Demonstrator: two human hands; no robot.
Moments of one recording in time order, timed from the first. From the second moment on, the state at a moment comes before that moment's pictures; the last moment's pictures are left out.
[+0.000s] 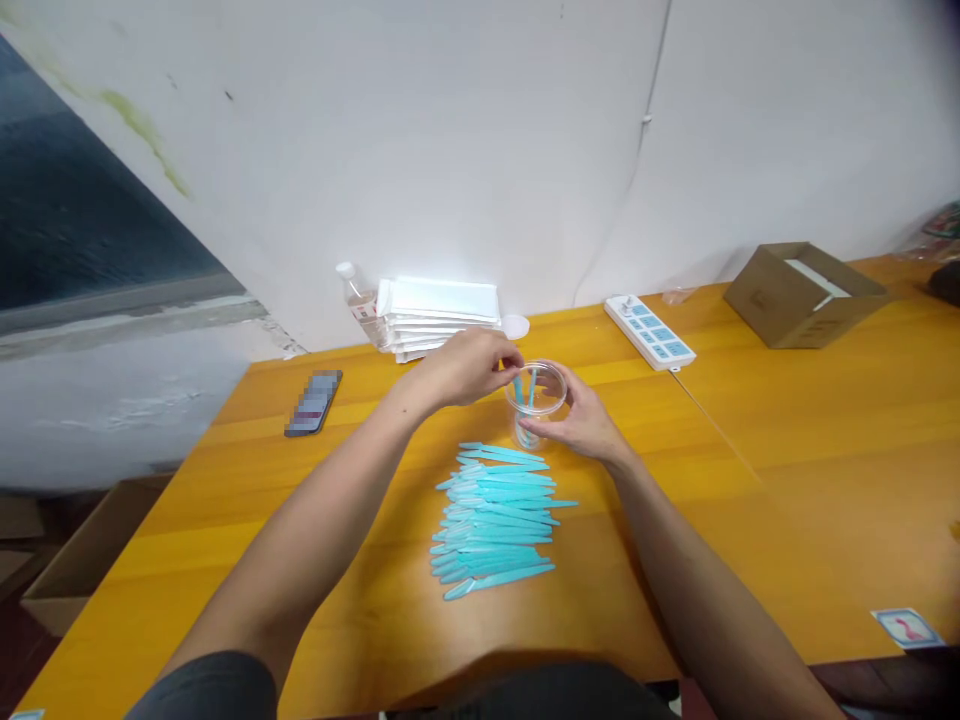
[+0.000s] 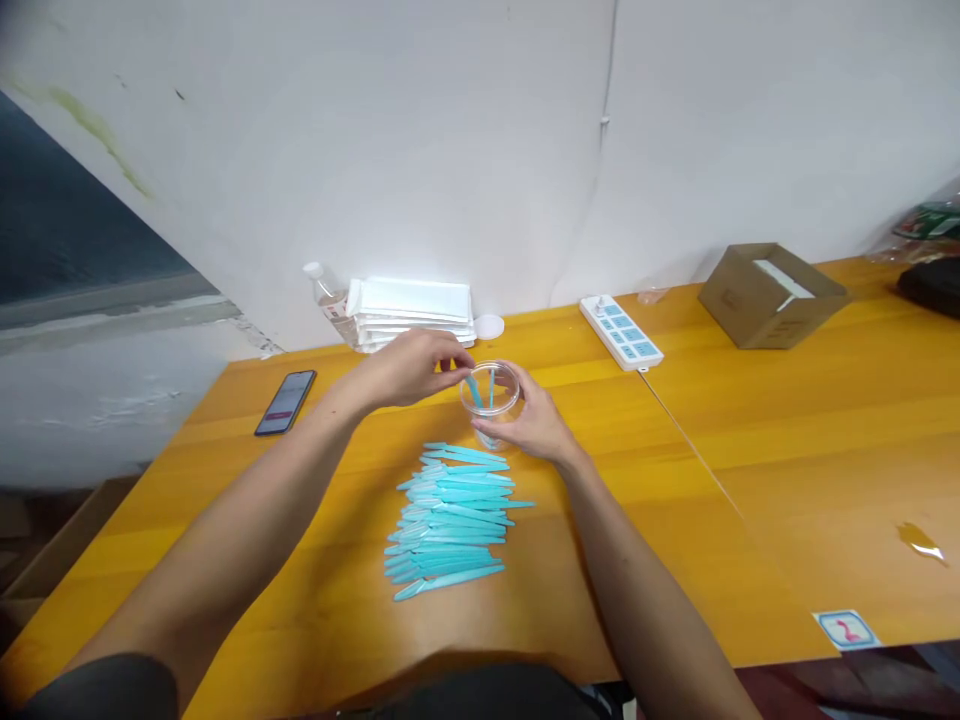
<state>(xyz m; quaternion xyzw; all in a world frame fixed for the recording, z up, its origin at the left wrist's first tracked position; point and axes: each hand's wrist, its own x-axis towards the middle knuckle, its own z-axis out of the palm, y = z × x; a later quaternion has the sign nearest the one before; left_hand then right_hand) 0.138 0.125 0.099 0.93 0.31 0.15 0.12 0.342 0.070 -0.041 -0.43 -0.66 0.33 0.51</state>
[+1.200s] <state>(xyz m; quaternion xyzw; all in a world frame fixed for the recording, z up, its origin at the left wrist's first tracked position) 0.115 0.114 0.043 0.86 0.41 0.23 0.21 0.327 0.069 -0.079 -0.48 -0.64 0.34 0.50</state>
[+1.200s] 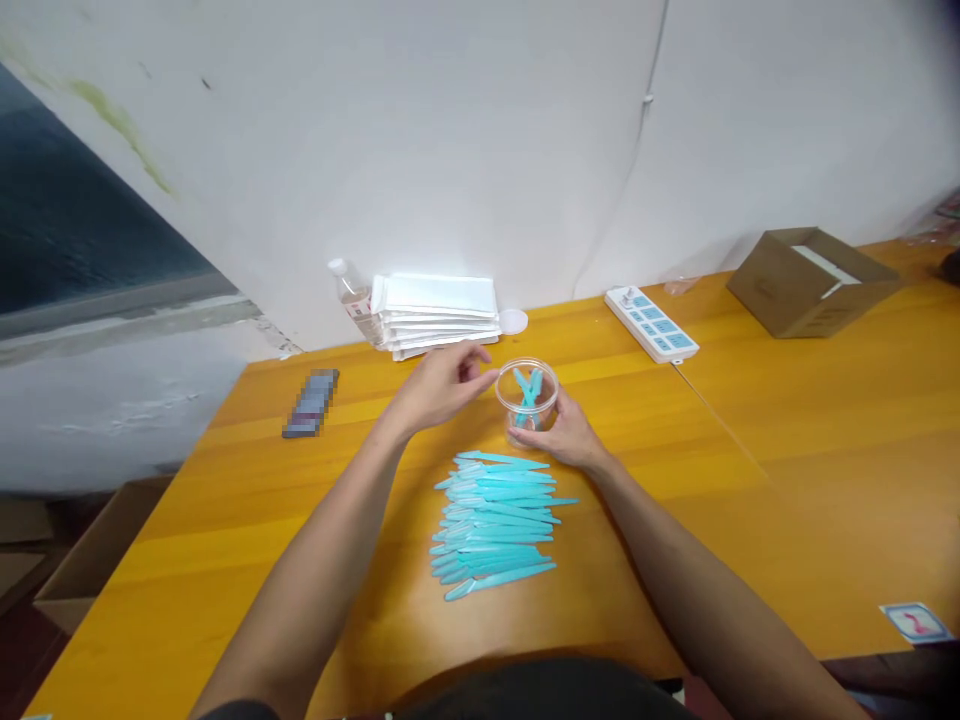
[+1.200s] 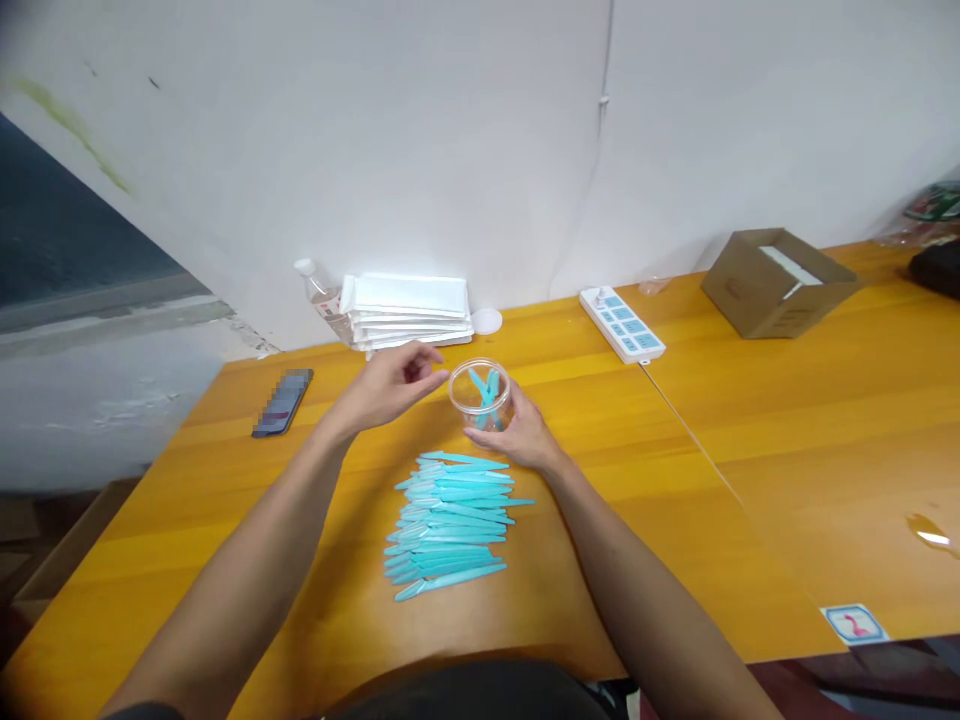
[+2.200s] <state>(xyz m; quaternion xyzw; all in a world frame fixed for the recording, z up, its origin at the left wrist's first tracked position) 0.122 0.121 0.089 0.91 0.36 0.17 0.13 0.326 0.070 -0.081 -0.47 -0.64 0.33 0.51</state>
